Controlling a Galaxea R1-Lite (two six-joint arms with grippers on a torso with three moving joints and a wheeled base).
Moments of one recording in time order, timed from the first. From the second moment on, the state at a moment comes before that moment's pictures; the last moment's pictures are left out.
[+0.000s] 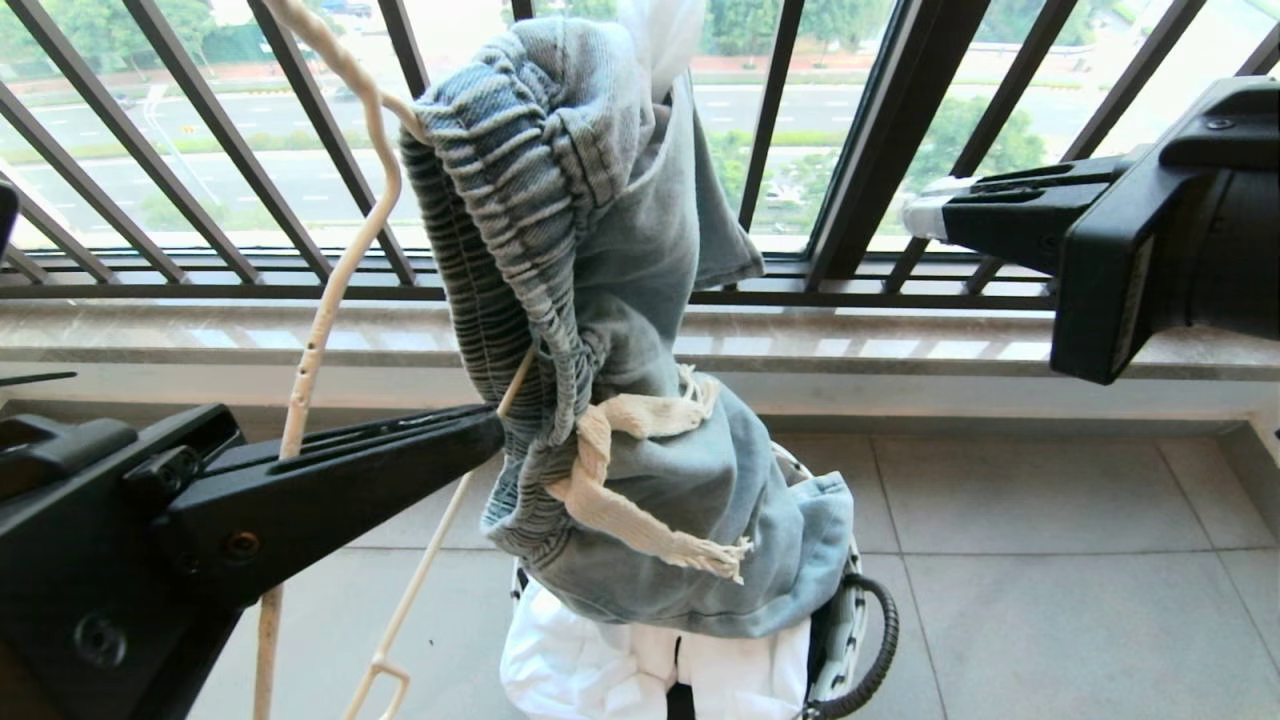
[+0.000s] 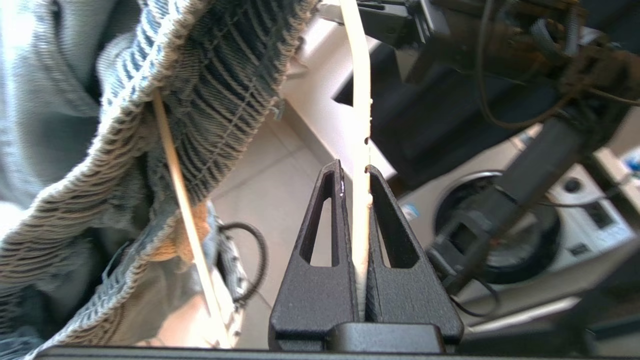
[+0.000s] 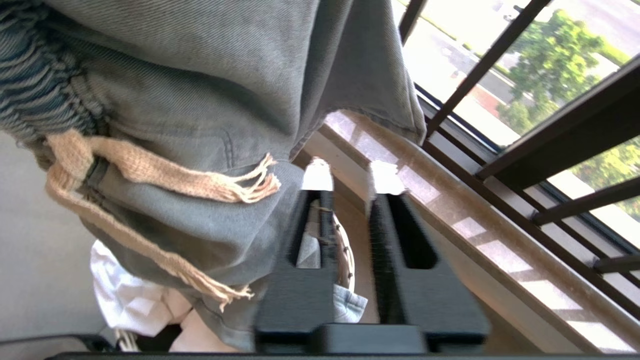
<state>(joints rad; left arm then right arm) -0.84 1.03 -0.60 -0.67 -0.30 -0.37 0.88 1.32 -1.32 0.07 -0.34 -0.34</state>
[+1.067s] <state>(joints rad) -0.84 0.94 -0.60 -0.42 -0.62 -0.37 0.87 1.35 -1.63 0.53 0.11 -0.47</state>
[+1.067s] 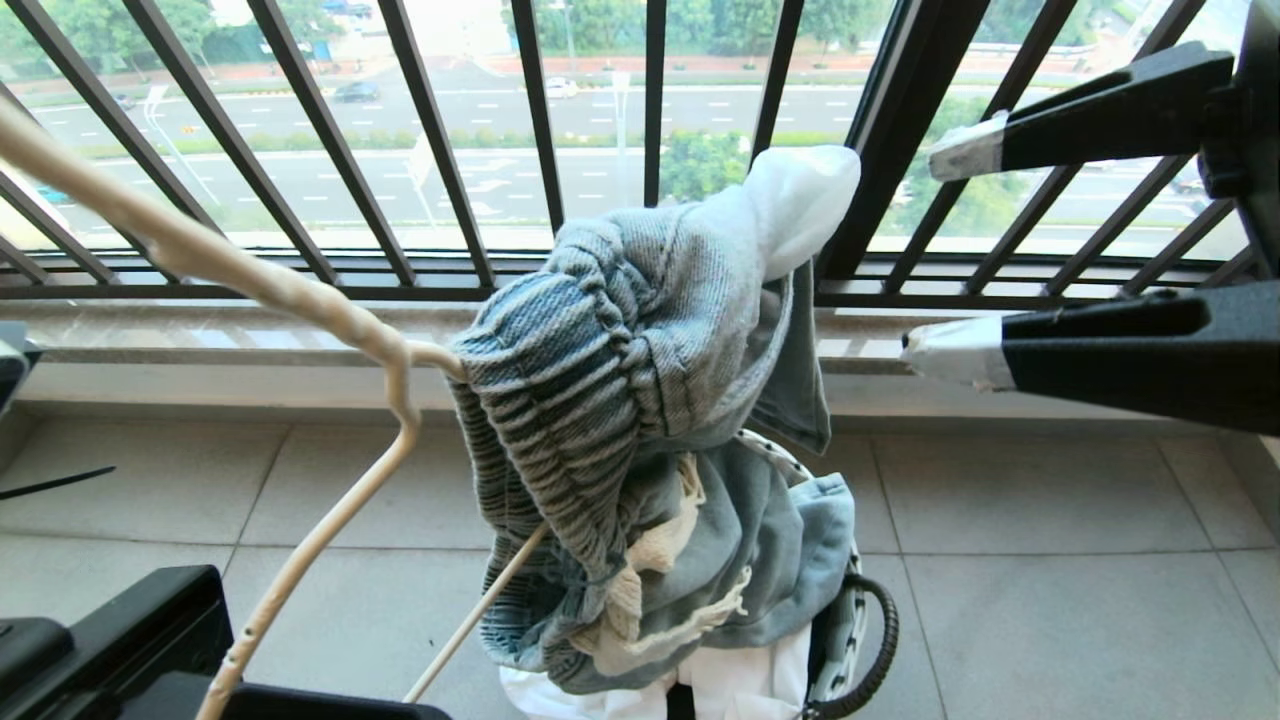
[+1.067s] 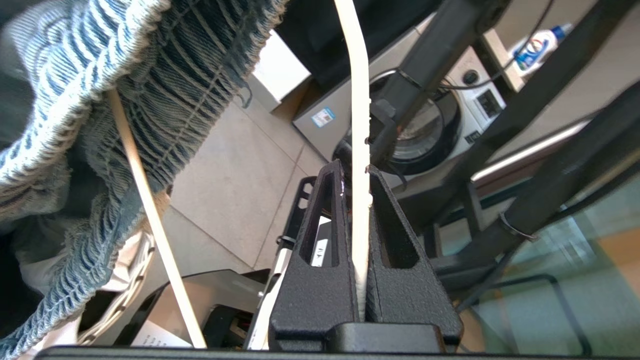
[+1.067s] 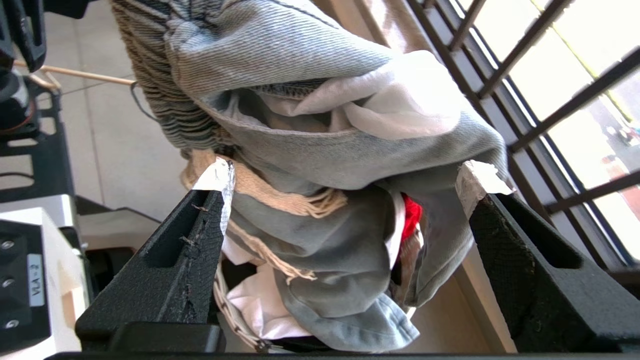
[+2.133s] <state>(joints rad) -0.79 0.93 -0.63 -0.36 -0.71 -0.37 0.87 1.53 -1.82 0.58 0.26 -0.65</state>
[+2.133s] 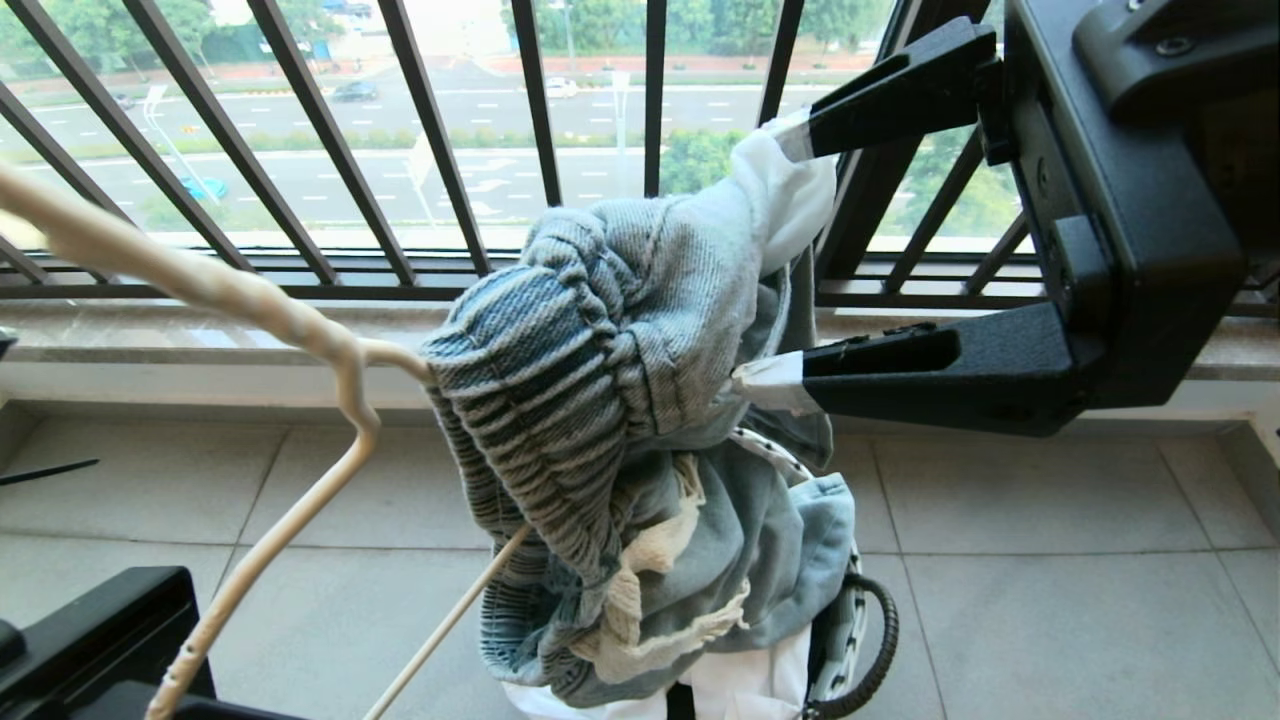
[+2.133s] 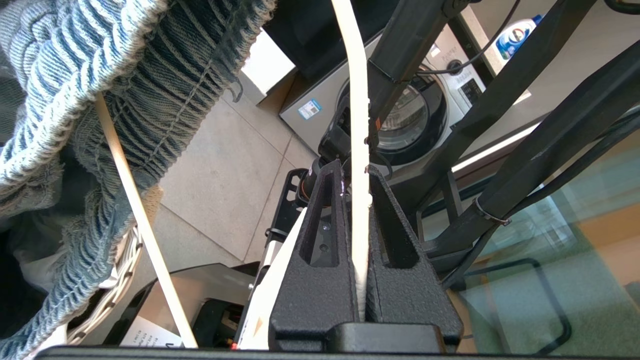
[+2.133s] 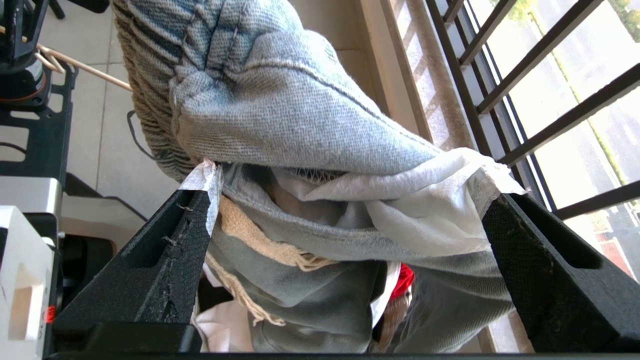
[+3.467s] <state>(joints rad) -0.79 0.93 -0.63 -0.36 -0.71 -0.37 0.86 1.67 -1.95 0.66 0.52 -0.69</state>
